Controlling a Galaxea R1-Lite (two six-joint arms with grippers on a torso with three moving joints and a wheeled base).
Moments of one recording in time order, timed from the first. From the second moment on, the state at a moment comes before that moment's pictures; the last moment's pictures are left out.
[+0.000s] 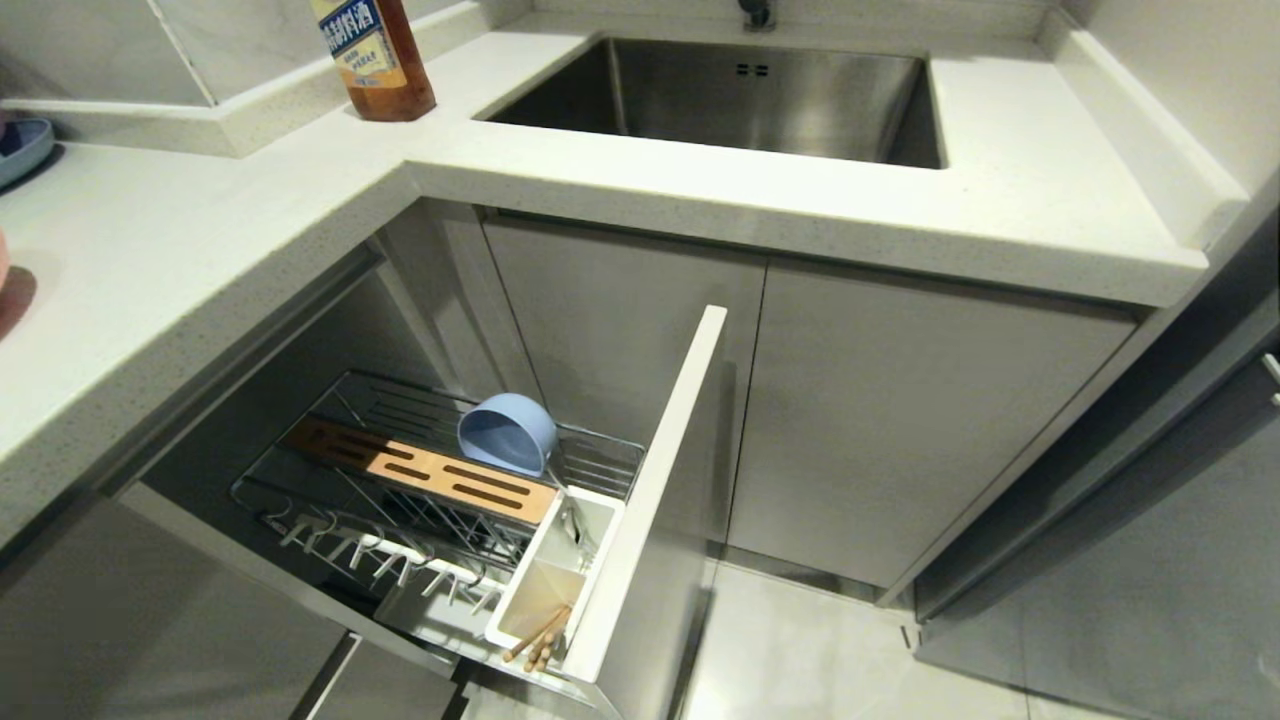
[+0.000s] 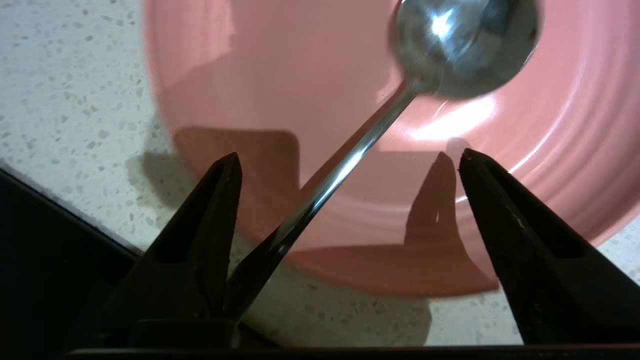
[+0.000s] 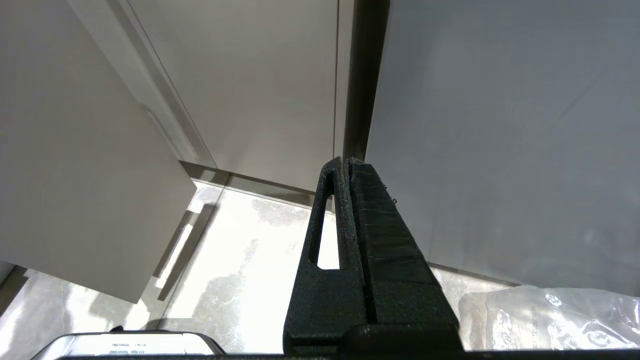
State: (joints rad) left arm 1.13 1.65 -1.88 1.00 -0.72 0.57; right arm 0.00 0.00 0.00 0.00 -0.01 0.01
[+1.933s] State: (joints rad) left arm 1.05 1.64 -1.93 1.00 -0.72 0.44; right arm 0.00 0.00 0.00 0.00 -0.01 0.01
